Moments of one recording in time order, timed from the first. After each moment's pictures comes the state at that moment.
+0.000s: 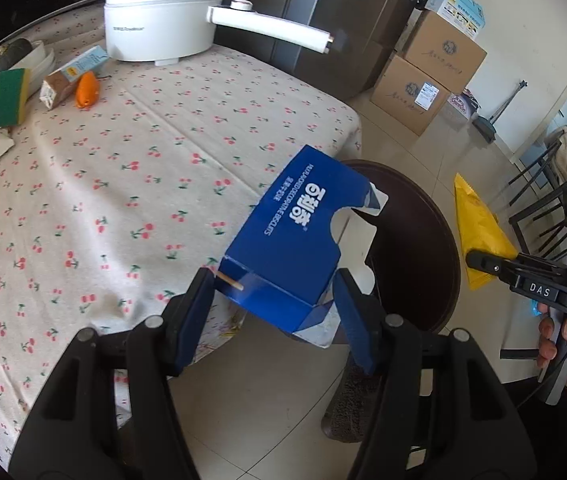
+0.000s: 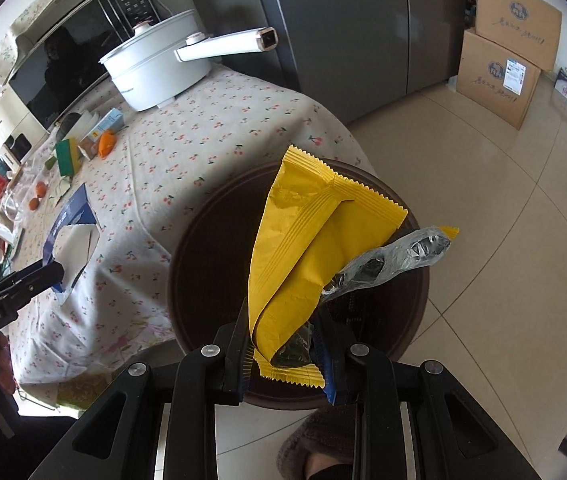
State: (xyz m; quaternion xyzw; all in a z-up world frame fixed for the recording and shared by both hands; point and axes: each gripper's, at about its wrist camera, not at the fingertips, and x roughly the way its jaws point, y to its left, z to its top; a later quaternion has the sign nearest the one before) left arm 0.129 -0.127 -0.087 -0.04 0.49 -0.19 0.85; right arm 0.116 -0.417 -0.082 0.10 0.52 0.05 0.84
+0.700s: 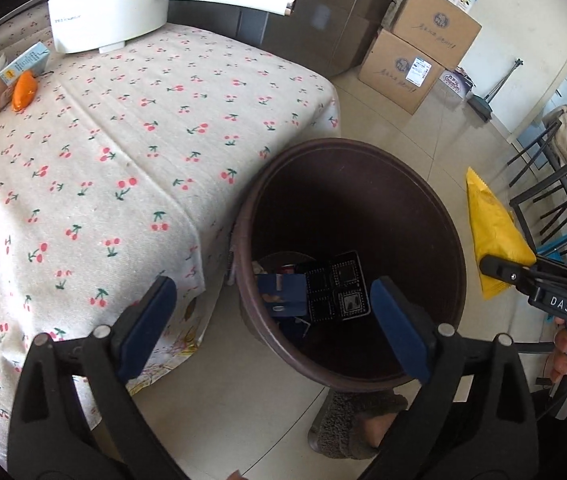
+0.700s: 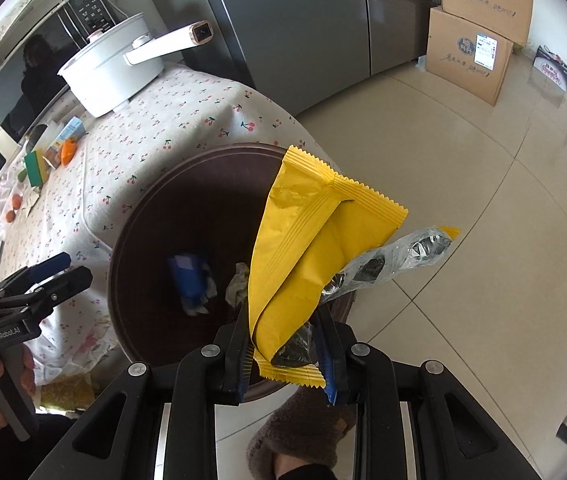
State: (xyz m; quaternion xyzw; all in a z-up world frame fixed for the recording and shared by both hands) left arm 0.150 -0.182 -0.116 -0.02 0.50 -0.20 0.84; right arm 0.115 -0.459 -0.102 0.11 0.54 0.03 0.84
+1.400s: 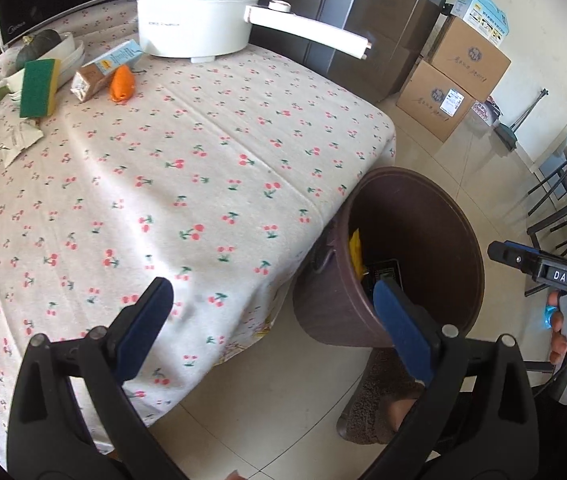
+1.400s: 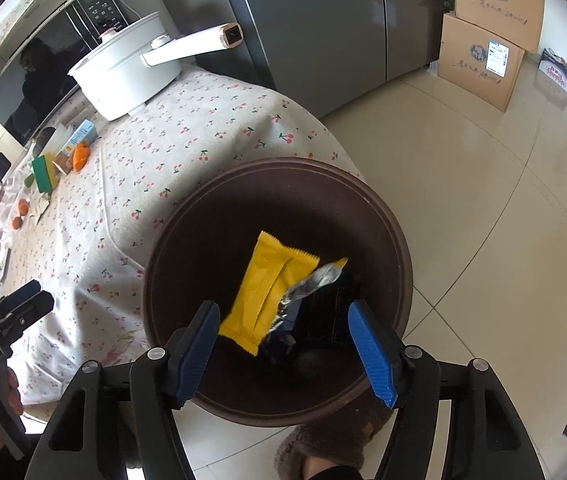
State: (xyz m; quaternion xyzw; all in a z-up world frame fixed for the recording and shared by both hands) left arm 0.130 -0.086 -0.080 -0.03 0.49 -0.14 0.86; right arm 0.137 -0.415 -0.082 0.12 0.53 0.03 0.84
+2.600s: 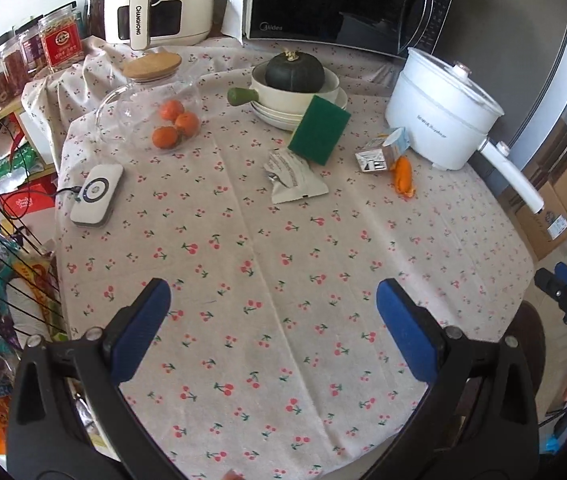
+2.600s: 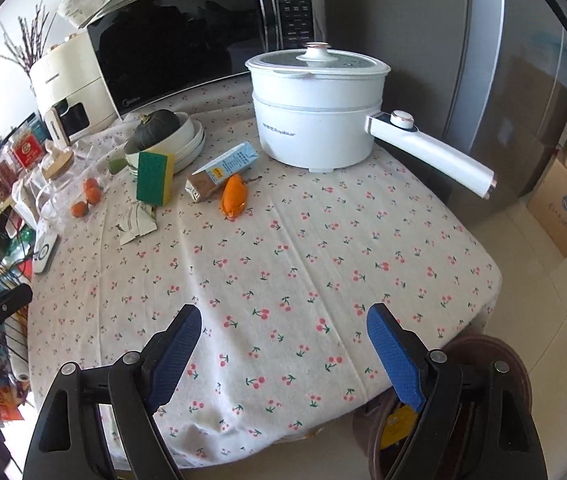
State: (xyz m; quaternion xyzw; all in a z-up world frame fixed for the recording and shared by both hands) left arm 0.161 0.167 -0.034 -0.10 0.46 0.09 0.88; right arm 0.238 -0.141 -0.002 -0.04 0.46 0.13 0.88
